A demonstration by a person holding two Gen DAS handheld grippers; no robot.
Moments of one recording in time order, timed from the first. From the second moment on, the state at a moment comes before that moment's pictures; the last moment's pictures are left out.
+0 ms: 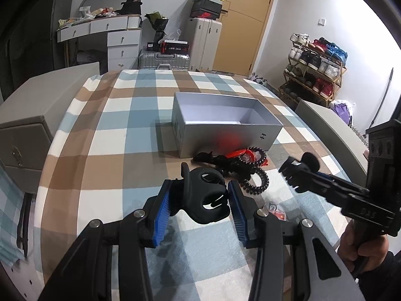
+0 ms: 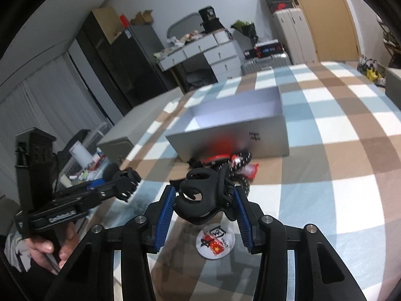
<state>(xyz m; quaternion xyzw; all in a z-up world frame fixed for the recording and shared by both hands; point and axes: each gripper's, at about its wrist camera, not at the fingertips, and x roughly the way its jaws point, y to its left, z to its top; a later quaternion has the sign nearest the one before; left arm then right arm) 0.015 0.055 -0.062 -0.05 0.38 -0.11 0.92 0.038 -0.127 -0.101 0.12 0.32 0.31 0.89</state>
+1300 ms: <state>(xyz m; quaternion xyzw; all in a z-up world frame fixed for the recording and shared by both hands) 0.153 0.011 -0.064 -0.04 0.44 -0.16 0.88 0.189 -0.112 -0.085 0.09 0.34 0.31 0.88</state>
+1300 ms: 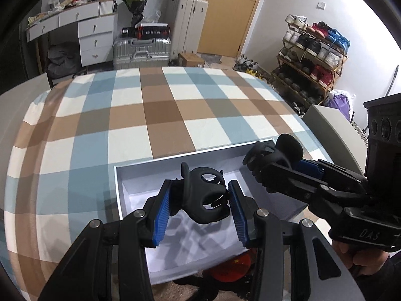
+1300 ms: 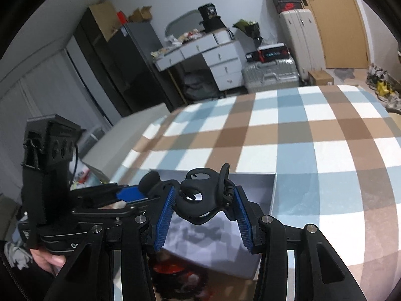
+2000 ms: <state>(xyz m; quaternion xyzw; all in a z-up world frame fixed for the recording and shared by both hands) 0.154 0.013 -0.057 -0.05 0.43 -0.16 0.89 0.181 -0.116 -0.073 0.09 0.33 0.29 0.89</state>
